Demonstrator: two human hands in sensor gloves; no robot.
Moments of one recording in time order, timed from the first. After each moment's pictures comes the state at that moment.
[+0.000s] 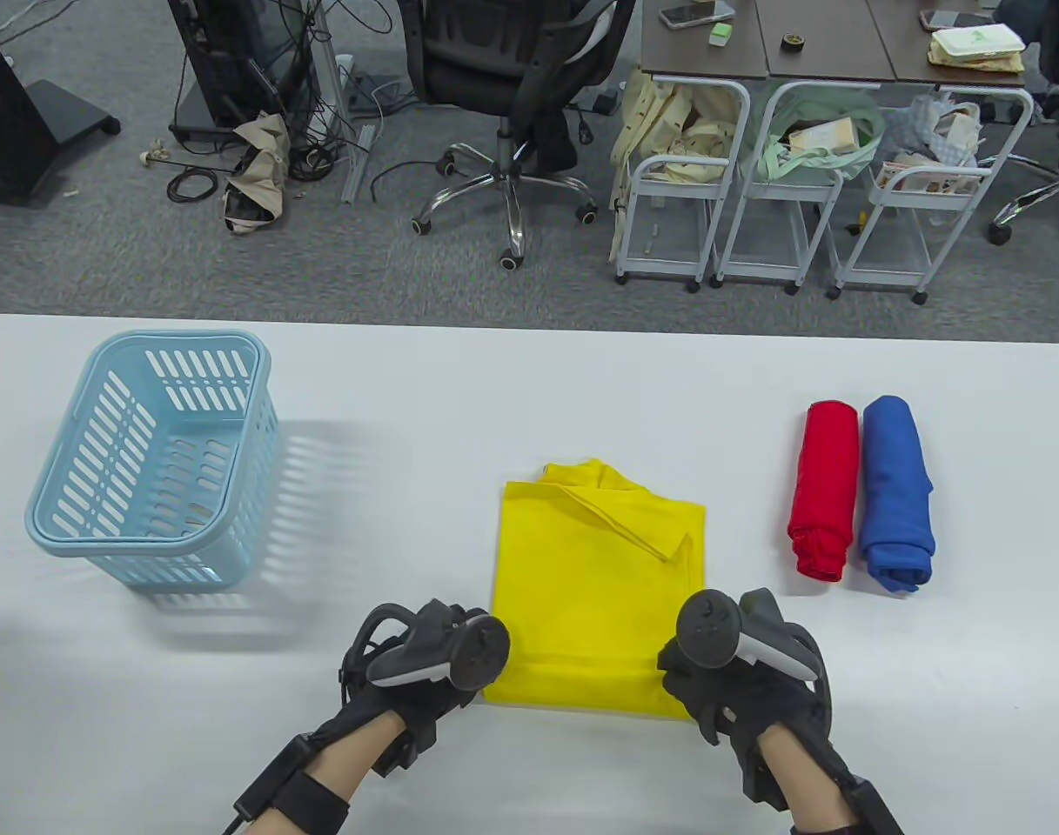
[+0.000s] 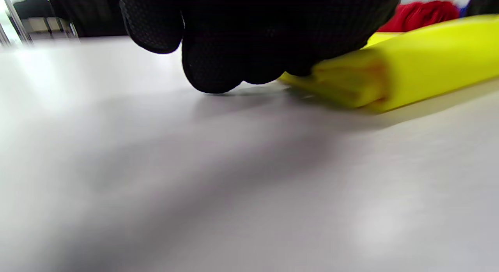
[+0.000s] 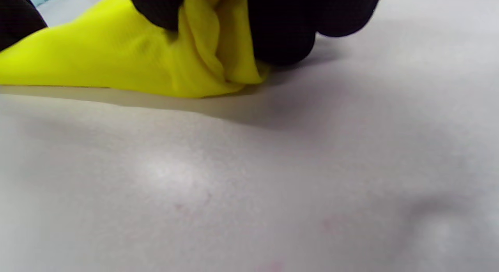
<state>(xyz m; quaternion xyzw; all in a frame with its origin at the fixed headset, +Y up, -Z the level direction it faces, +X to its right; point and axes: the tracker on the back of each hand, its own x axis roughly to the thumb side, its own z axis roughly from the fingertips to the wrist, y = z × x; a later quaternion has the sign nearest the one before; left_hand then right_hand) -0.112 -0.752 -0.267 -0.08 -0.26 -0.12 0.95 0.173 -0.752 -0.265 0.11 0.27 0.95 0.08</state>
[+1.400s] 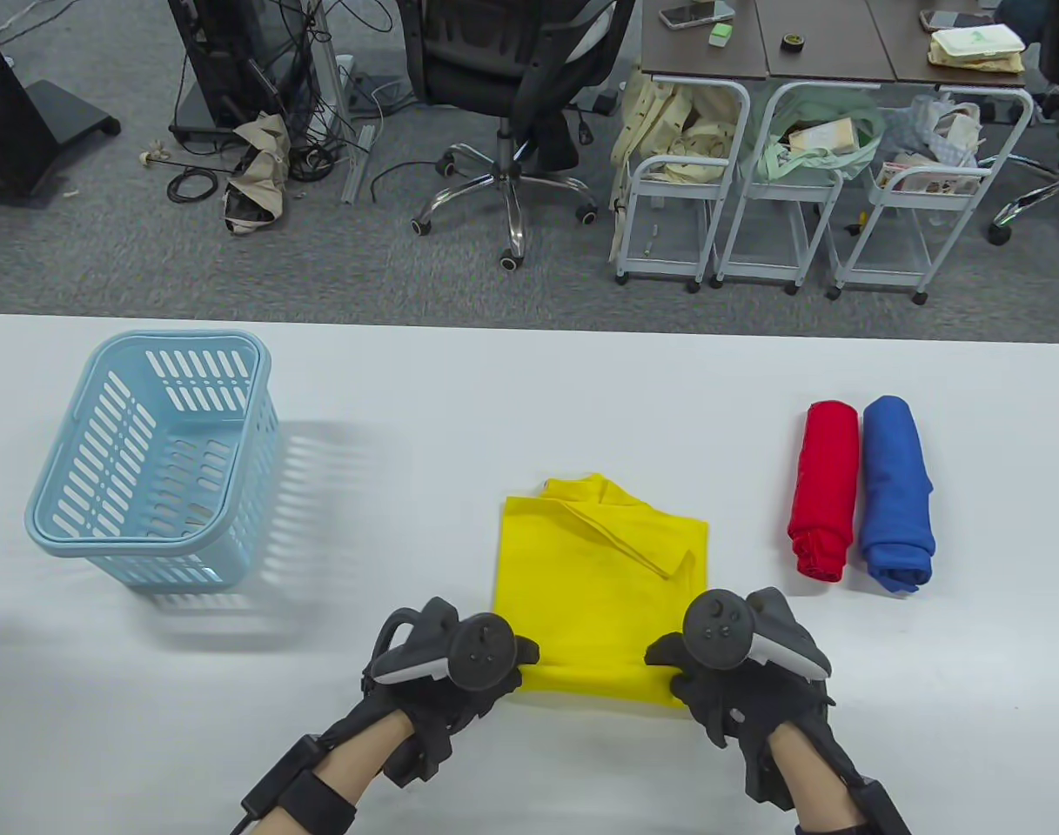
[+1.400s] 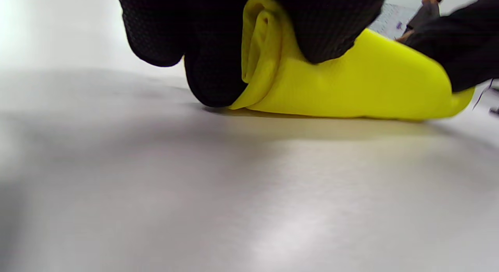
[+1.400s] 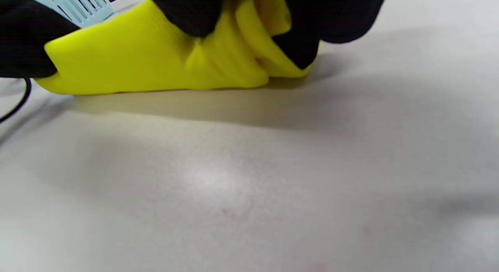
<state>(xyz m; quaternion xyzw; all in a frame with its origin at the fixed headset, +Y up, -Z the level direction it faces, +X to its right) -0.113 -0.751 -0.272 -0.21 -0.30 0.15 0.92 0.181 -0.747 -0.262 0.16 0.28 0.93 0.16</state>
